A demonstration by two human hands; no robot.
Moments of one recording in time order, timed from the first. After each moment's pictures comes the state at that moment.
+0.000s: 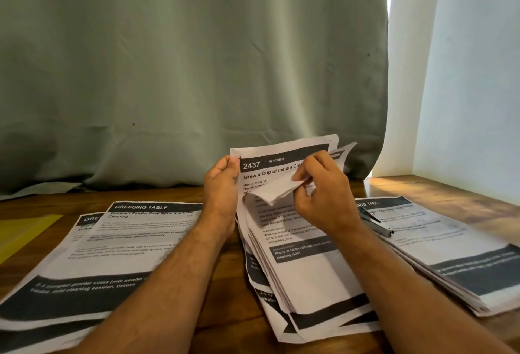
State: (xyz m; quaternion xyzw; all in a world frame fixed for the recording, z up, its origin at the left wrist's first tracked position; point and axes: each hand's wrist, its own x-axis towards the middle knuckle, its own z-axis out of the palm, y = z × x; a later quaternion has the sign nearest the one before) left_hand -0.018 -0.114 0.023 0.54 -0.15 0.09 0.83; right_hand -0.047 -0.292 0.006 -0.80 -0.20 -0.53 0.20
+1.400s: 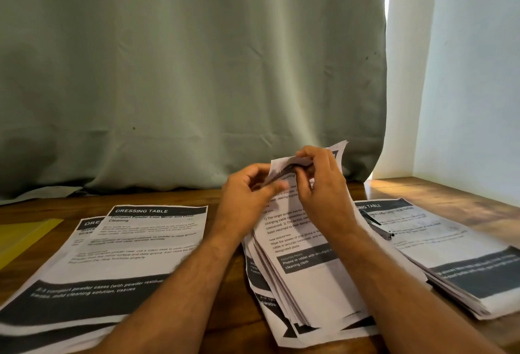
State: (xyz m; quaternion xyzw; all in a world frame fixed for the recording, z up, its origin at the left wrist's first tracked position) left_hand -0.031 -0.120 0.017 0.66 -0.33 0.14 0.66; right_hand -0.045 -0.283 0.013 -0.77 -0.14 -0.55 0.30
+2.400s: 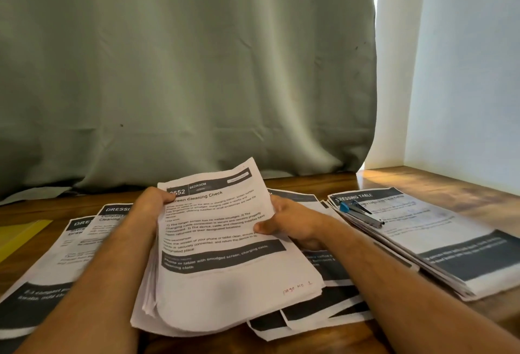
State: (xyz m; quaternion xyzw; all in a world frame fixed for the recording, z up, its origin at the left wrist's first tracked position) left_hand 0.011 -0.019 0.023 0.68 0.11 -0.02 0.73; right_hand -0.050 -0.261 -0.002 -0.81 -0.10 0.06 0.57
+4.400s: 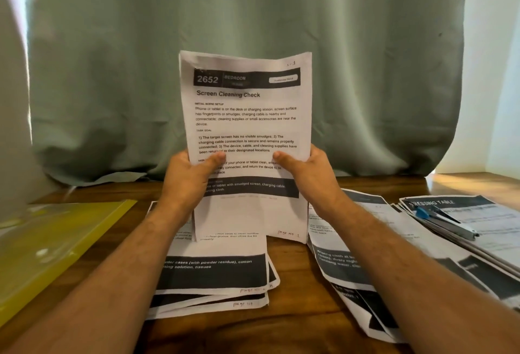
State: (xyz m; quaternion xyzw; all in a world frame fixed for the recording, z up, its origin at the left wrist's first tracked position) left_hand 0.001 0.044 0.029 0.64 -0.16 0.24 0.71; right_hand -0.009 -0.167 0.033 -0.71 -0.16 -0.25 0.64
